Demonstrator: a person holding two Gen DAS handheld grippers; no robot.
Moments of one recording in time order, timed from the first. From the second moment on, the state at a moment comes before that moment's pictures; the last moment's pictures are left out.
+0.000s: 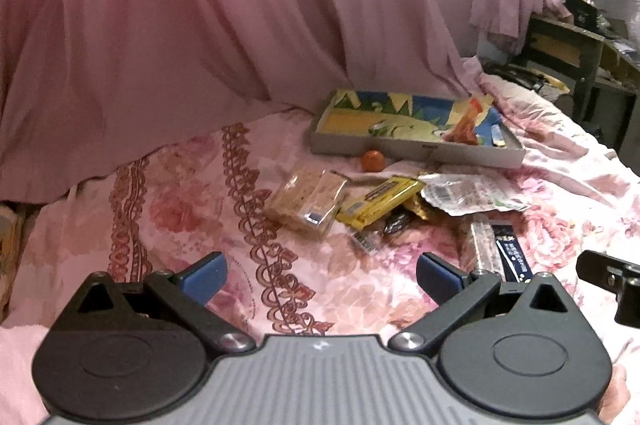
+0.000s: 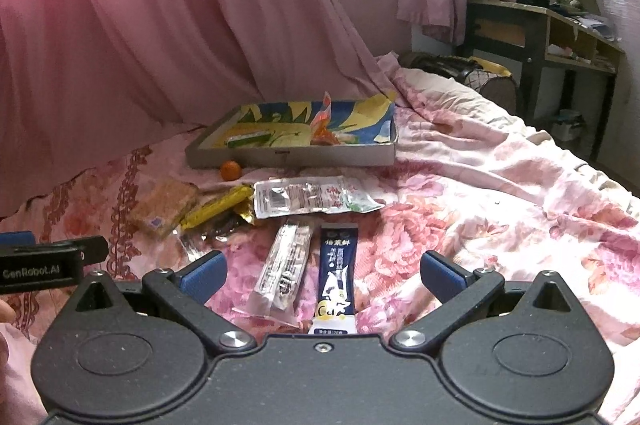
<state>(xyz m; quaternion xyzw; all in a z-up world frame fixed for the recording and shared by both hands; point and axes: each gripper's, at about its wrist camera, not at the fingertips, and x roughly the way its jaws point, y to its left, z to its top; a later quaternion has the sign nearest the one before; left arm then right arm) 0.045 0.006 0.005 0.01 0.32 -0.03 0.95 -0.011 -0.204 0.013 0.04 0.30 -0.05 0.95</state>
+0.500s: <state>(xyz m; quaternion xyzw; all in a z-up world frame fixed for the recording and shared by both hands) 0.102 0.018 -0.009 -0.02 0.43 -0.07 0.90 0.024 -0.198 -0.010 0.06 0.40 0.02 0.91</state>
